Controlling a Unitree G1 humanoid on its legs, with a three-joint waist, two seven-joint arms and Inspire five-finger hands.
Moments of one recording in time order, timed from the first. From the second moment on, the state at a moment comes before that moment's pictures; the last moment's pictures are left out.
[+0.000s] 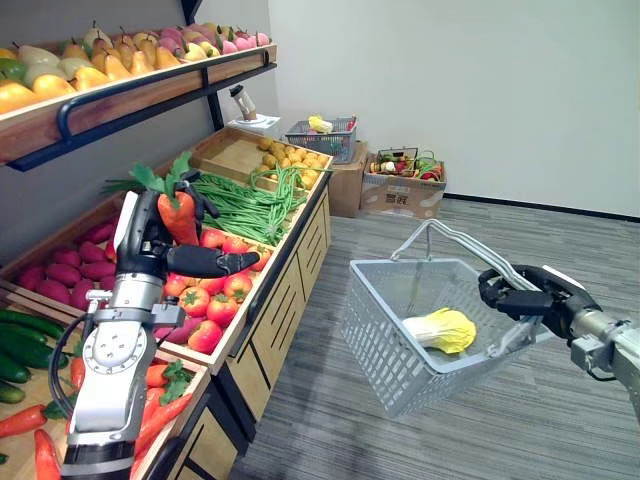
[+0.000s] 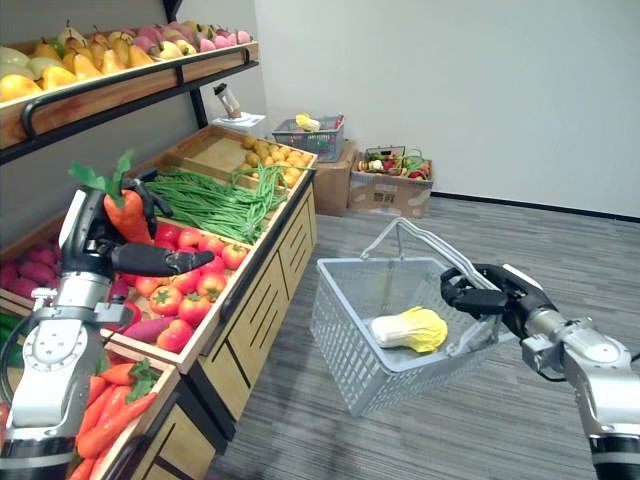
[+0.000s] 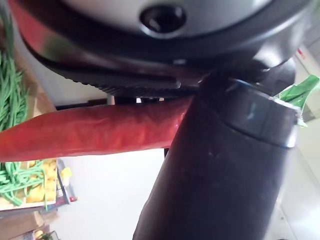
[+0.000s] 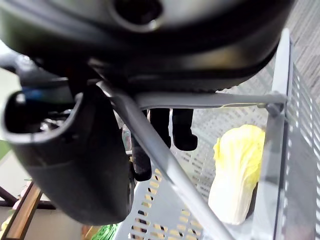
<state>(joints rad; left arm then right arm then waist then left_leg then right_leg) -0.13 0.48 0.26 -0.25 -0.22 -0.08 -0.02 -0.13 -0.78 -0.27 0.09 0.35 0.39 0.48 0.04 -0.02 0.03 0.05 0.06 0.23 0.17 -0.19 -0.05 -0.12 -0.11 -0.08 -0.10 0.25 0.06</state>
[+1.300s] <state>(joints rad) -0.30 0.47 -0.35 -0.17 0.21 -0.16 -0.19 -0.39 -0.69 0.11 -0.08 0.42 0.39 0.58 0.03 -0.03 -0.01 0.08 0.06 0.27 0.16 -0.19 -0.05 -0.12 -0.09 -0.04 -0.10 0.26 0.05</state>
